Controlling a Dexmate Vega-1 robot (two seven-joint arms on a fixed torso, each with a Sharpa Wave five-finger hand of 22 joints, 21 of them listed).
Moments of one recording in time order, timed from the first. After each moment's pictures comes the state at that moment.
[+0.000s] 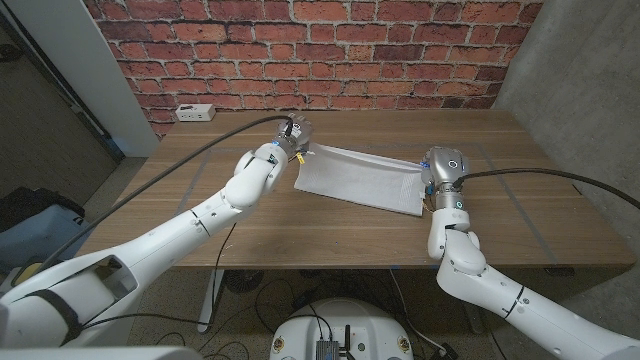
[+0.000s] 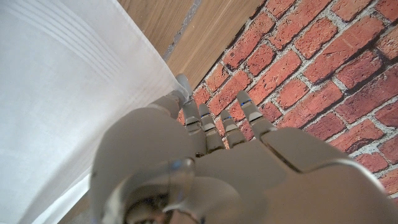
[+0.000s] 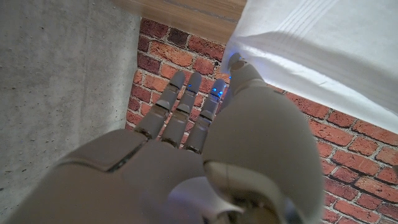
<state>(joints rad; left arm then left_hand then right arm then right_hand) 0.59 0.66 0.82 -1.78 1.29 0.42 -0.28 1.04 0.17 0.49 -0.06 0.18 0.74 0.05 0.70 0.65 0.31 -0.09 0.23 0.30 0.10 -0.02 0.22 0.19 0.12 0.07 0.50 0.20 -1.00 -0.70 -0.70 -1.93 -0.76 -0.92 -0.52 1.18 0.11 0.19 -0.15 0.28 1.14 -0.03 0.29 0.21 0.74 -0.17 0.29 0.27 0.62 -0.06 0.27 0.53 0.51 -0.03 0.39 0.19</state>
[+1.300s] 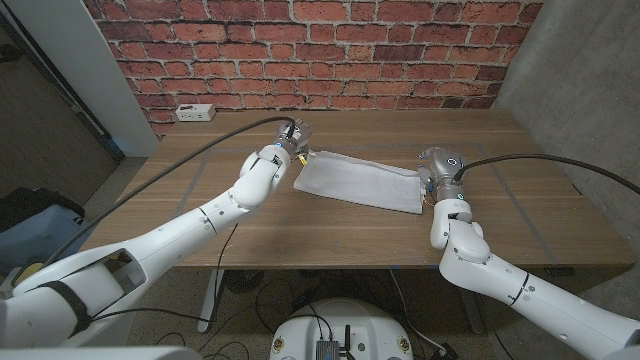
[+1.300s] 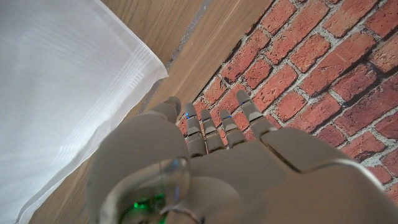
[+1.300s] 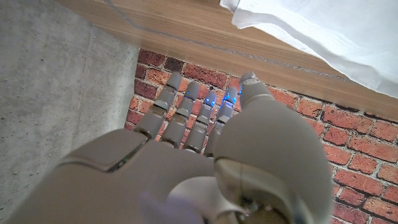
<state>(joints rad) 0.56 0.65 0.85 -1.73 1.27 0.46 -0.31 0.83 0.19 0.47 0.08 0.18 0.30 -0.04 0.24 0.36 0.21 -0.05 0.22 0.26 0.12 -0.01 0.21 0.20 0.10 0.10 0.52 0.20 -0.96 -0.75 -0.73 -2.00 -0.66 -1.00 -0.39 0.98 0.13 0.20 -0.07 0.24 0.71 -0.11 0.19 0.20 0.55 -0.09 0.20 0.26 0.51 -0.05 0.21 0.50 0.46 0.03 0.37 0.19</state>
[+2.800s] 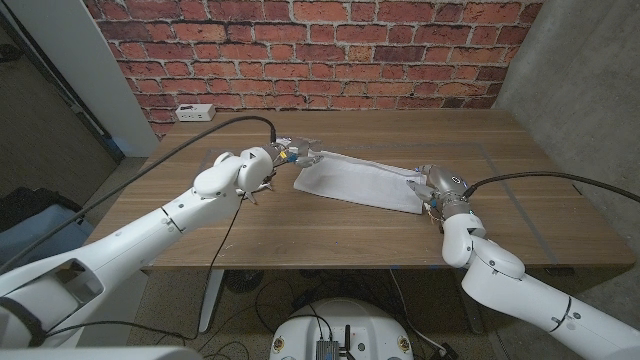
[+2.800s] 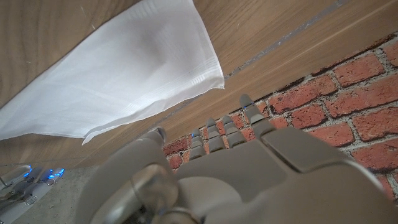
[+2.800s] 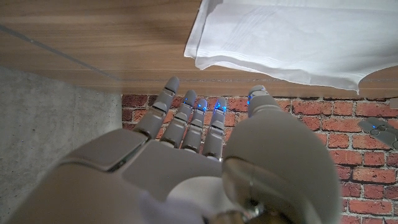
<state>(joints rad) 0.65 0.80 0.72 -1.89 0.74 0.34 -0.31 0.36 0.17 0.35 0.18 0.20 0.01 -0.11 0.17 0.20 0.06 -0.03 0.19 0.20 0.03 0.01 0.18 0.19 0.04 0.10 0.50 0.19 -1.14 -0.85 -0.59 -2.20 -0.36 -0.89 -0.41 0.81 0.11 0.21 -0.03 0.20 0.50 -0.05 0.17 0.20 0.38 -0.01 0.18 0.24 0.40 -0.04 0.18 0.47 0.42 0.00 0.33 0.19</state>
